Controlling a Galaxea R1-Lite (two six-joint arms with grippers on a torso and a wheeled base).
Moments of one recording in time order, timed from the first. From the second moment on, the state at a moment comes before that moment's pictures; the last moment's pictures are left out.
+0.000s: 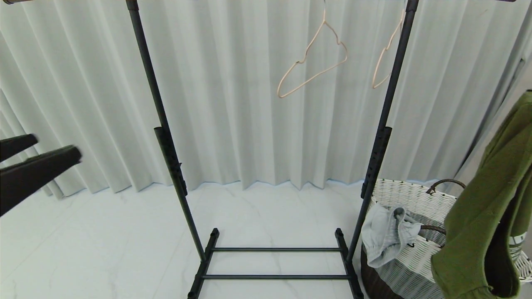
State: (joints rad) left arm -0.34 0.85 -0.76 -0.08 -0.16 -0.03; right arm 0.52 1.01 -1.10 0.12 0.13 -0.29
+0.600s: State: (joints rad) left arm -0.95 1.50 -1.08 -0.09 0.14 -0.46; right arm 0.53 1.11 -1.10 0.07 0.14 -0.21
